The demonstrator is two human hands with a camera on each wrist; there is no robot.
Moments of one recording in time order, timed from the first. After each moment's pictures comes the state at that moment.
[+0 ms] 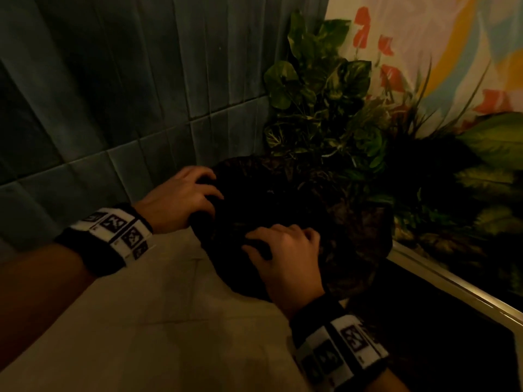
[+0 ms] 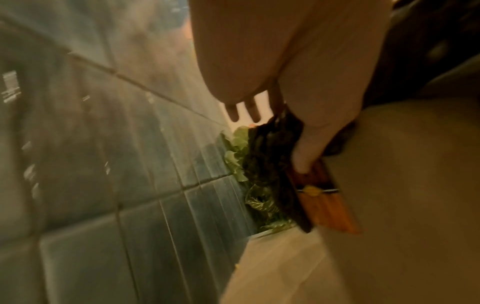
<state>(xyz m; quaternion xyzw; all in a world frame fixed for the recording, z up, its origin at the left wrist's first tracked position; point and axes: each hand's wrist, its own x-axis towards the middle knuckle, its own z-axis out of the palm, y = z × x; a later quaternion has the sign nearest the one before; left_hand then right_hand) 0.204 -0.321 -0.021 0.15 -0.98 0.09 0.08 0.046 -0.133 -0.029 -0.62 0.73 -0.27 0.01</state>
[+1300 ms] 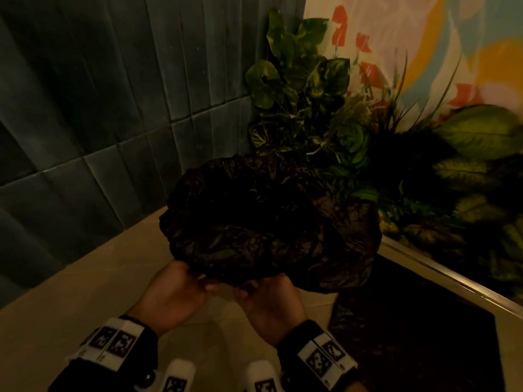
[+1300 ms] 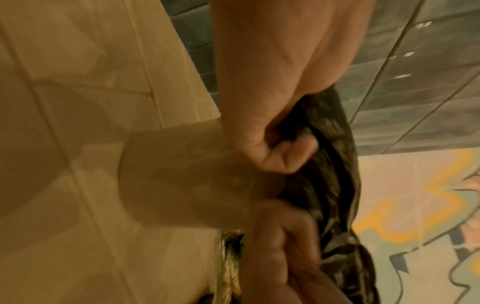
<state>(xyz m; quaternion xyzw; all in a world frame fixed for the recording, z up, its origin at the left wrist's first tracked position) 0.184 -0.204 -0.079 0.37 -0.20 -0.85 0.32 0.058 -0.118 -0.079 0.03 0.33 -0.70 0.64</state>
